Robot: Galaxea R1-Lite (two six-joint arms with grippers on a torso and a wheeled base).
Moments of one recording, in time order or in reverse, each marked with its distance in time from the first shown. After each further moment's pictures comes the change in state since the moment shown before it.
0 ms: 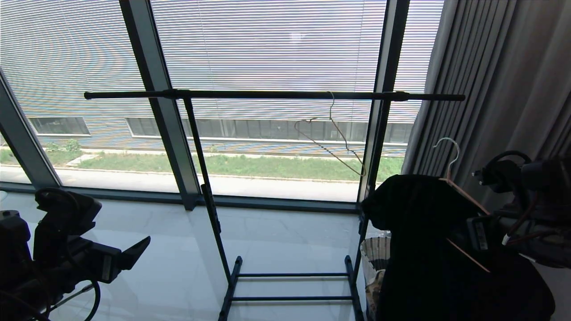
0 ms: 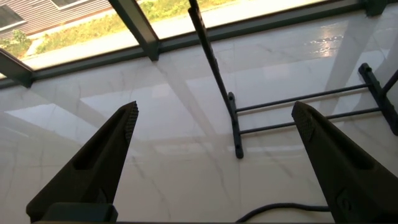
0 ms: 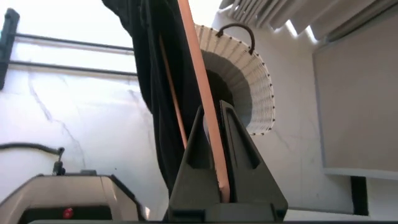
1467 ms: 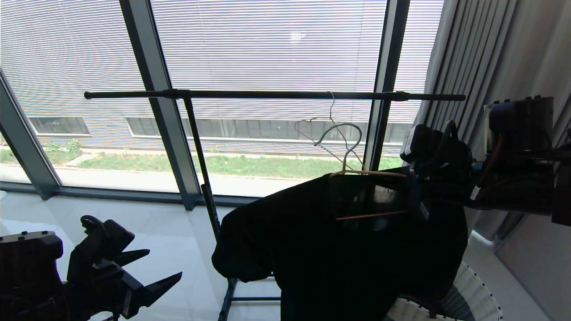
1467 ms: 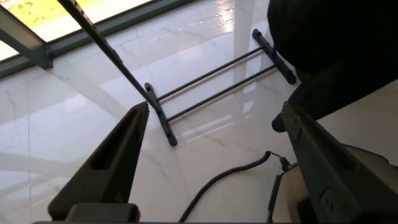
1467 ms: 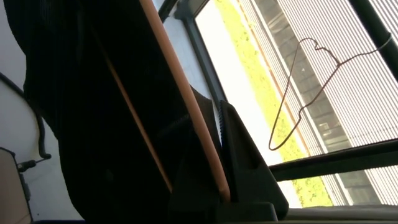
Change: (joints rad) left arm -0.001 0.124 0.074 0.000 -0.393 0.053; right arm 0.149 0.145 -0.274 -0.174 0.709 -0.786
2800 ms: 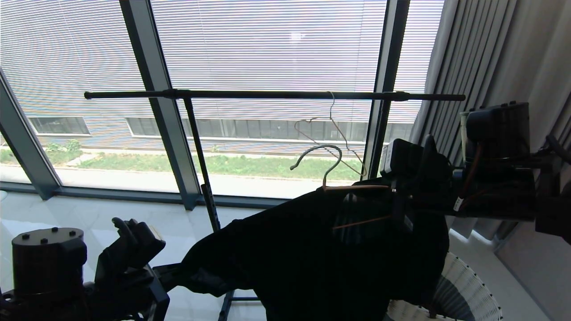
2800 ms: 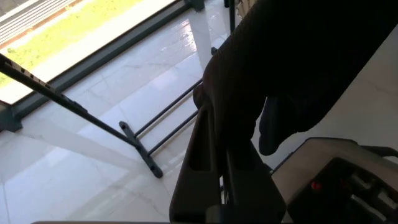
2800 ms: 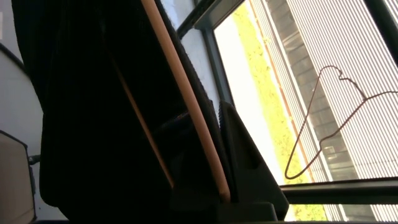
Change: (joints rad) left arm -0.248 -0.039 -0.017 0.000 -0.002 0.000; right arm 0.091 0.033 -0.017 0.005 0.027 -0.061
